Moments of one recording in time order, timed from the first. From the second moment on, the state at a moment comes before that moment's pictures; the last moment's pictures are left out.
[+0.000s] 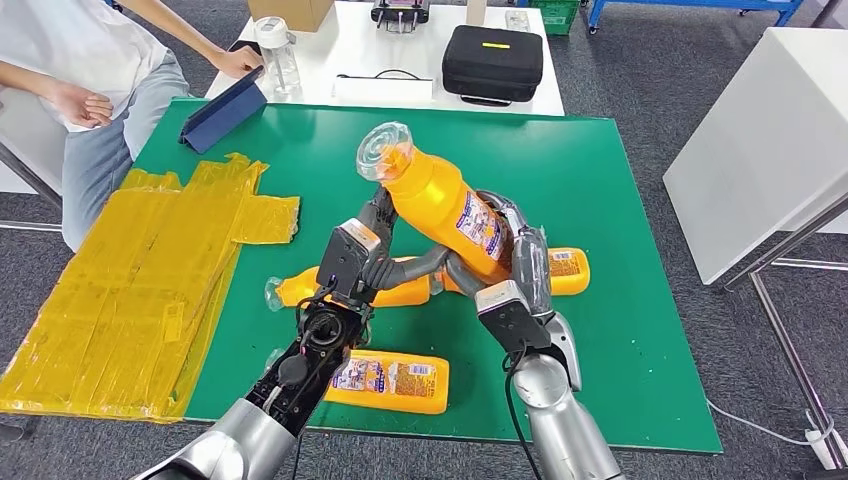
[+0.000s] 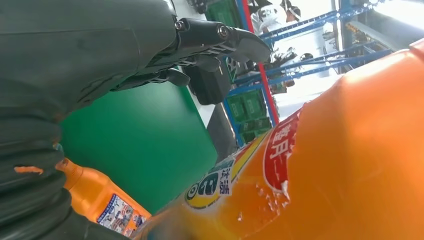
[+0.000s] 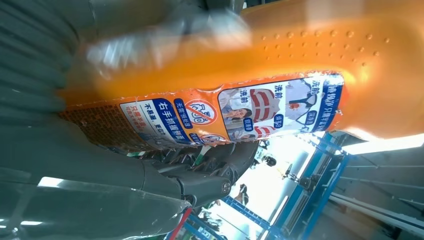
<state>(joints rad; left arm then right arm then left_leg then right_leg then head) -0.51 -0.31 -0.28 -0.77 -0.24 0.01 -0.57 -0.28 0.20 0.32 -1.21 0.65 -0.17 -0.52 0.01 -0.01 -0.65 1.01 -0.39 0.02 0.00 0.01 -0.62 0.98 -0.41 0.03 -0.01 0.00</state>
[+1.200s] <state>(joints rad) -0.50 -0.30 -0.17 -0.78 0.17 -0.31 -0.60 -0.30 0.16 0.39 -1.20 0.58 -0.22 -0.52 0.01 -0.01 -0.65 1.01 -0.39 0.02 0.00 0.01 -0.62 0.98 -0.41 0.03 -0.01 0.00</state>
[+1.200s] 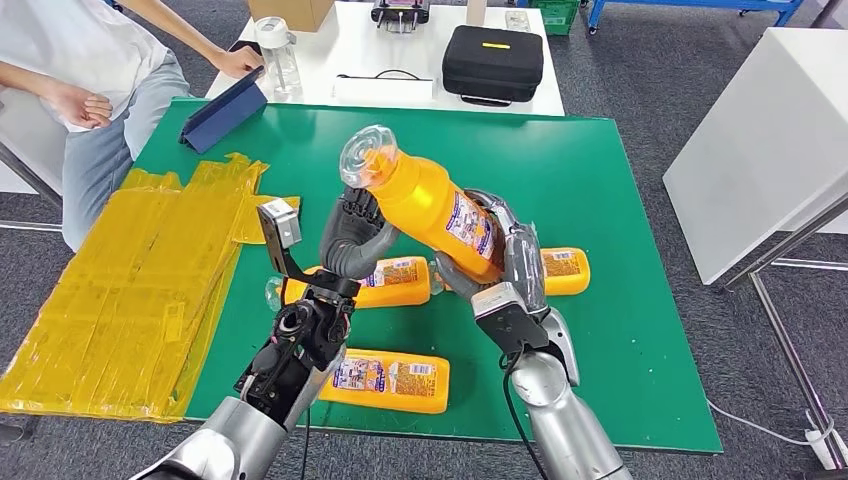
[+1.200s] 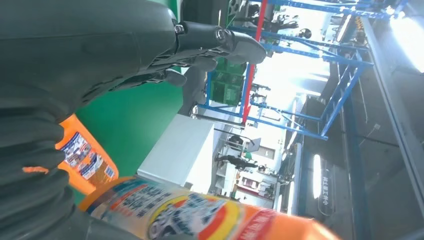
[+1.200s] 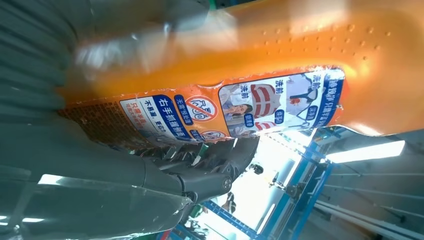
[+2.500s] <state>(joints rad) -0.44 -0.29 -0.16 -0.90 -0.13 -0.19 -0.58 -0.22 0.17 0.07 -1.25 0.64 -0.24 -0.51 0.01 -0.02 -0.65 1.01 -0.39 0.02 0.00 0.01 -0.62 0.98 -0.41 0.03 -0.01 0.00</state>
